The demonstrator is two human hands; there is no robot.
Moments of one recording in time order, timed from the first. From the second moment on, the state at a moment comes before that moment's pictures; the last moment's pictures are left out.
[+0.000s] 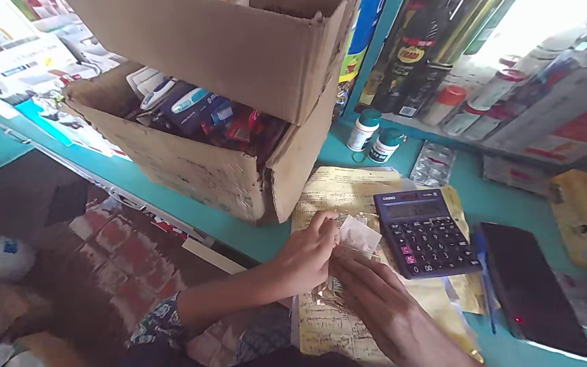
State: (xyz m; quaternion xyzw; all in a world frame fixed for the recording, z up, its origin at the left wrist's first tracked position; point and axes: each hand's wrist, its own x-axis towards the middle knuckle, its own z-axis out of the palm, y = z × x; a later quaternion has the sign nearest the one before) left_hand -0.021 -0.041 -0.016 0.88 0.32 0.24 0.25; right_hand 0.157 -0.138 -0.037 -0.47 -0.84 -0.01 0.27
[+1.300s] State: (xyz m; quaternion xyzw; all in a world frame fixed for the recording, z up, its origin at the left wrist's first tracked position) left_hand -0.035 -0.109 -0.046 0.84 -0.13 0.21 0.49; right_hand 0.320 -0.159 0.019 -0.87 -0.48 0.12 0.09
